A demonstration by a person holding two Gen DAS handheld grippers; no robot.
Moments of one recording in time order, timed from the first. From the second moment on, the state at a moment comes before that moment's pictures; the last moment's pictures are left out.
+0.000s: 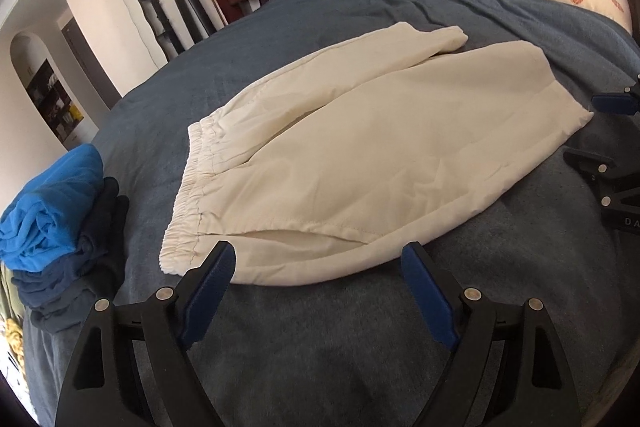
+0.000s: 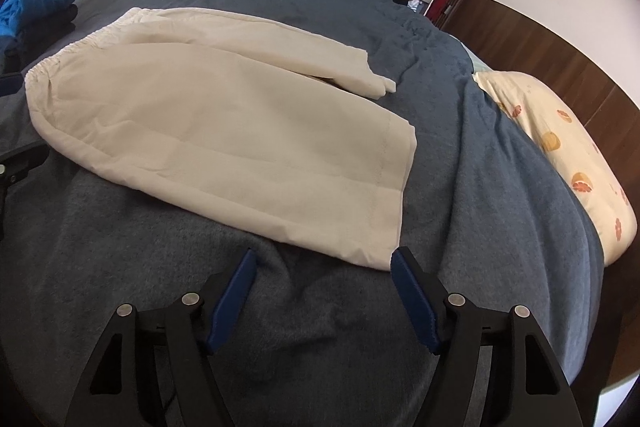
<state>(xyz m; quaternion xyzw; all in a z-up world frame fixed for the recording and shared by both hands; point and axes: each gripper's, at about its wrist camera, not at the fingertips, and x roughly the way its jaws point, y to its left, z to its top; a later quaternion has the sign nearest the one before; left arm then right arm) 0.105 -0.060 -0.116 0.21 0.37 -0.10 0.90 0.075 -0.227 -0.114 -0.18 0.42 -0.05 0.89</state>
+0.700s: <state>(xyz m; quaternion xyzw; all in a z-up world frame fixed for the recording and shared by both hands) 0.121 -0.082 -0.133 0.24 0.41 -0.15 0.87 0.091 -0.238 -0.121 -0.21 0.42 -0.04 0.88</state>
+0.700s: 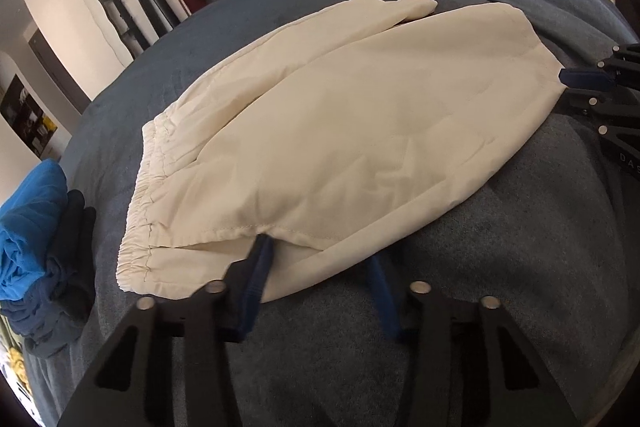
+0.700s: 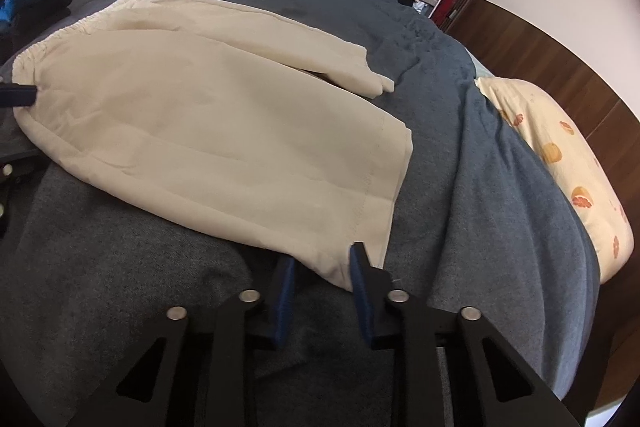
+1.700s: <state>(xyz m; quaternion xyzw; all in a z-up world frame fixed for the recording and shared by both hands) 0.070 -0.064 -0.118 0.22 0.40 -0.13 0.88 0.016 -0.218 -0.096 -0.23 0.42 0.00 0.88</state>
